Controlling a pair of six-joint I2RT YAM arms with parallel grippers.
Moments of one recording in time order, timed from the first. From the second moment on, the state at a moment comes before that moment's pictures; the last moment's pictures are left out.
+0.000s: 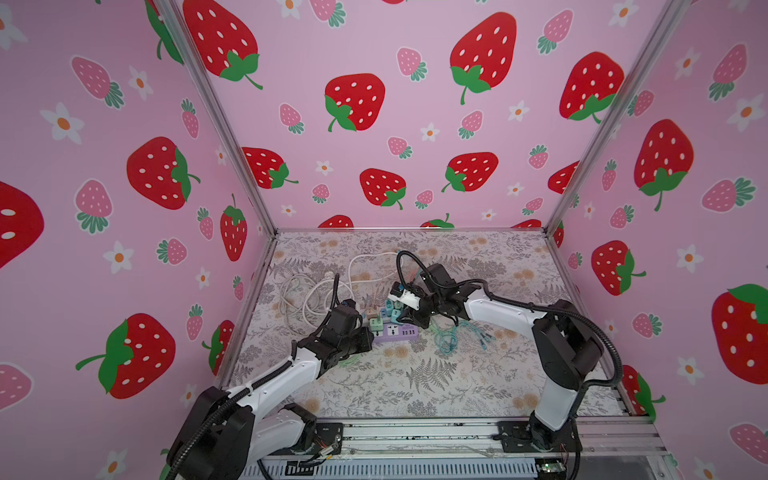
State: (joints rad) left arm -0.48 1.16 0.50 -0.21 0.11 -0.61; right arm 0.82 1.82 1.21 -0.27 -0.49 -0.46
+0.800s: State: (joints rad) left arm -0.43 1.31 0.49 -0.08 0.14 -0.63; right arm 0.85 1.89 1.28 -0.31 -0.48 -0.54
